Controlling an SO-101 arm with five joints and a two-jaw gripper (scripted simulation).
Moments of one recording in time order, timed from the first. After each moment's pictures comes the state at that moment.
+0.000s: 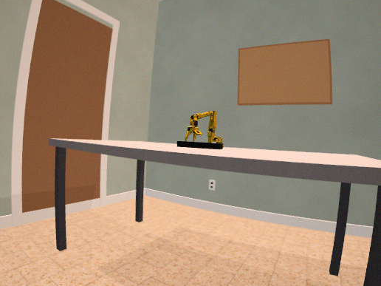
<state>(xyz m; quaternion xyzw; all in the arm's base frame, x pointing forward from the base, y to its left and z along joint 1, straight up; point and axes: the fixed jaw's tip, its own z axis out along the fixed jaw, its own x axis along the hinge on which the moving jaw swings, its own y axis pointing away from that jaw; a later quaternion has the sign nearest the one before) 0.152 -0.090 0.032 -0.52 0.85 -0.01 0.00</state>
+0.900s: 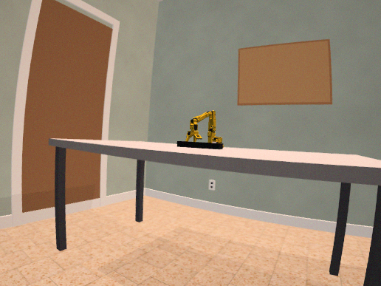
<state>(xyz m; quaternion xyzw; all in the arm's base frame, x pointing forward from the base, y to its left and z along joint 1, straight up) 0.149 -0.088 0.007 -0.52 0.85 0.00 0.00</state>
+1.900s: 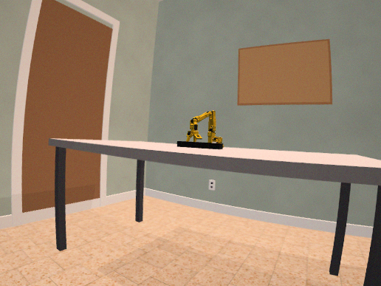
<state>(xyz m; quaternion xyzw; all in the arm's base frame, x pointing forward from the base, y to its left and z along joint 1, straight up) 0.149 -0.088 0.007 -0.52 0.85 0.00 0.00</state>
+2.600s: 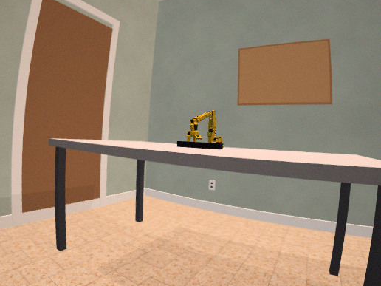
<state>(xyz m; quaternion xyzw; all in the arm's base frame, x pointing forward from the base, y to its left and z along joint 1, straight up) 0.149 -0.088 0.007 -0.52 0.85 0.00 0.00</state>
